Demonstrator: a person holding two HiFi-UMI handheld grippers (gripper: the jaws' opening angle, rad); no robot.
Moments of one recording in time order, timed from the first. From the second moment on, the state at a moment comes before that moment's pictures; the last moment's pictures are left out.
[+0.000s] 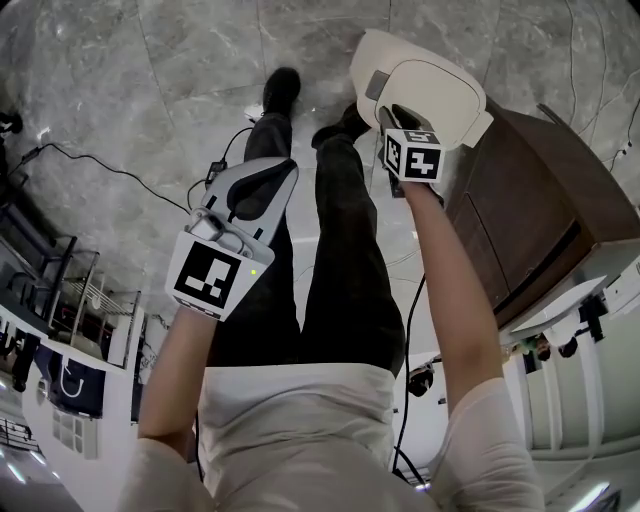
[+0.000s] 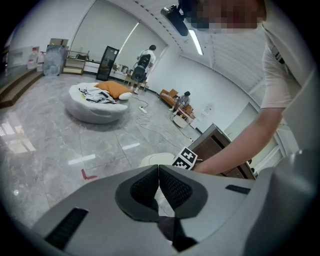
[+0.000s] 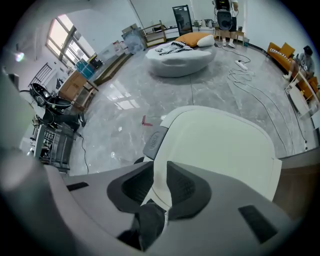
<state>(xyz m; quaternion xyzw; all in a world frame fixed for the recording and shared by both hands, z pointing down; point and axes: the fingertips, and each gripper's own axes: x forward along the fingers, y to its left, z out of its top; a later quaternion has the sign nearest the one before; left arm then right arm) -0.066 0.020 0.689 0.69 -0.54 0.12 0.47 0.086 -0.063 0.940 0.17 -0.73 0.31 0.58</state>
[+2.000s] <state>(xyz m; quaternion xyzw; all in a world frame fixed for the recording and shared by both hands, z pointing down) -0.092 0.005 0.470 0.80 -0.45 0.14 0.38 0.098 -0.077 0.501 0.38 -0.83 0.20 0.35</state>
